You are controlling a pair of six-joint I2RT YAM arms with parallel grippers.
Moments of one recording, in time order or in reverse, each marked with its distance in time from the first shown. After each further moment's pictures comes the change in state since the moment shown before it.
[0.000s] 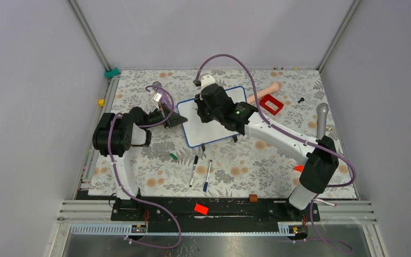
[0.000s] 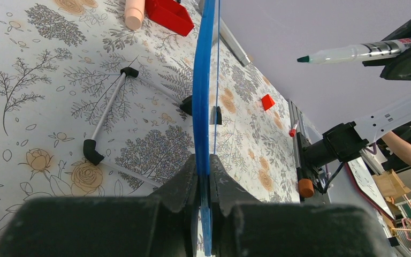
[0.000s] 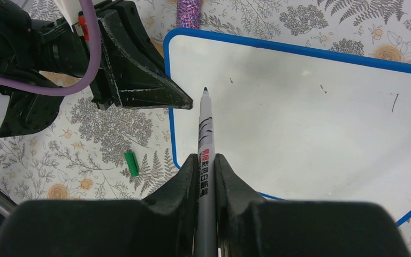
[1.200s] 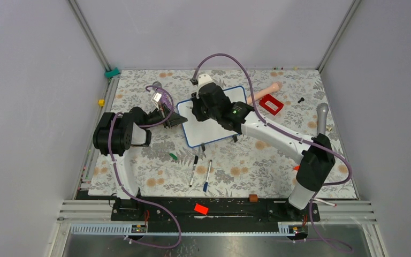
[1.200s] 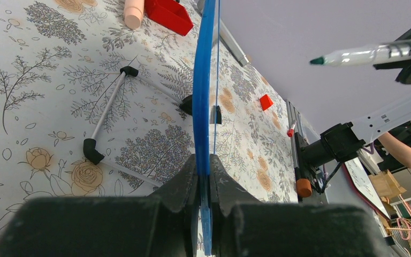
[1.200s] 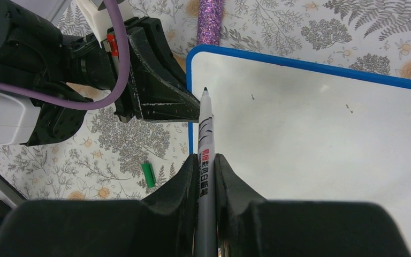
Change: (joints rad) left arm 0.004 0.018 0.008 0.020 0.007 -0.024; right arm 0.001 0.027 0.013 0.066 -0.043 0.021
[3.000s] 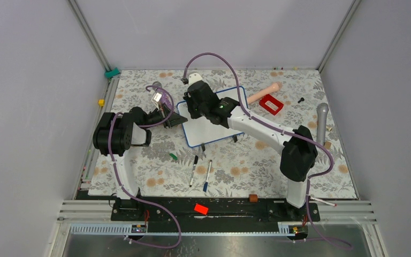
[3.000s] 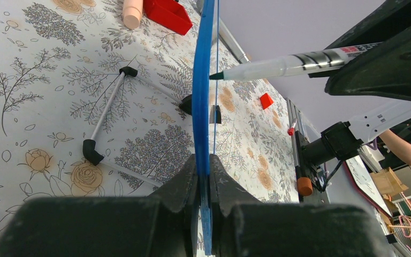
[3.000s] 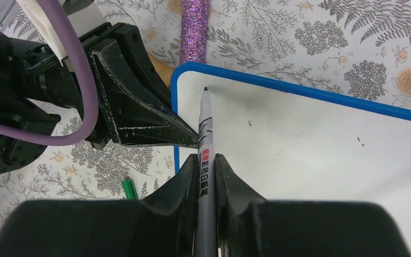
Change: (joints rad) left arm -0.006 -0.002 0.001 0.000 0.006 0.006; right arm 0.000 0.179 0.153 -0.046 0.031 -0.042
